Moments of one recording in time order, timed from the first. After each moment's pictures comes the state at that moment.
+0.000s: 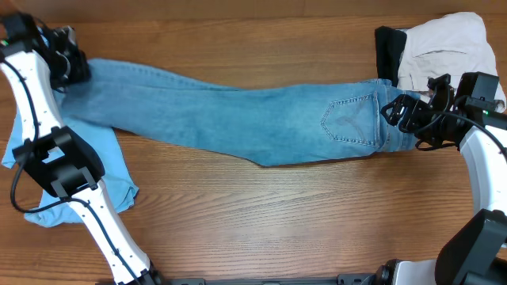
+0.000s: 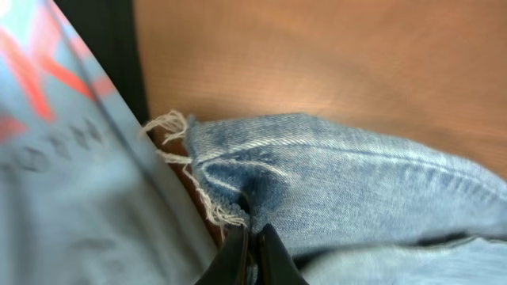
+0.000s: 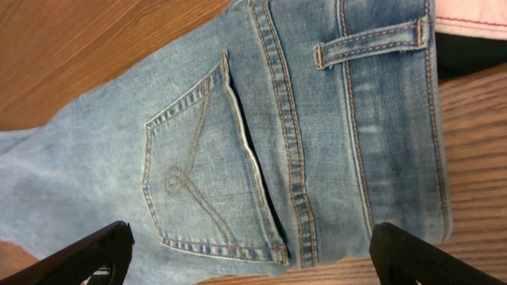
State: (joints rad) left arm 0.45 2.57 2.60 -1.25 0.30 0.18; right arm -0.33 1.58 1.17 -0.74 -0.45 0.10
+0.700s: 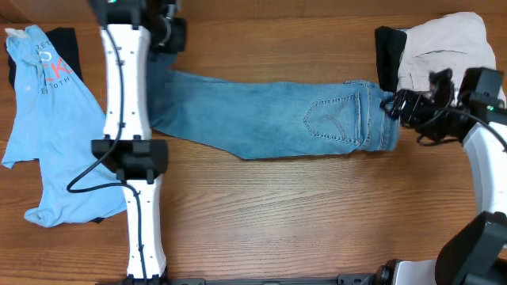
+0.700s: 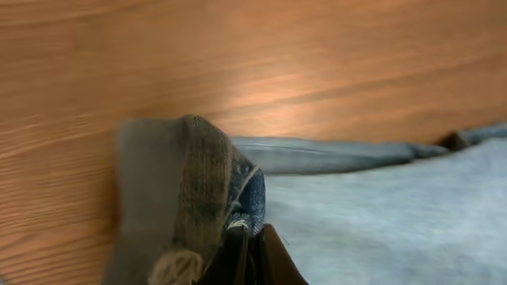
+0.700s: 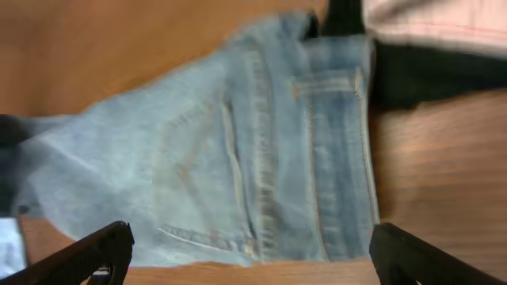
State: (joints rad) left arm -0.06 2.56 2.98 -1.57 0.17 0.05; right arm -0.33 1.59 1.24 -0.77 -0.53 0.10
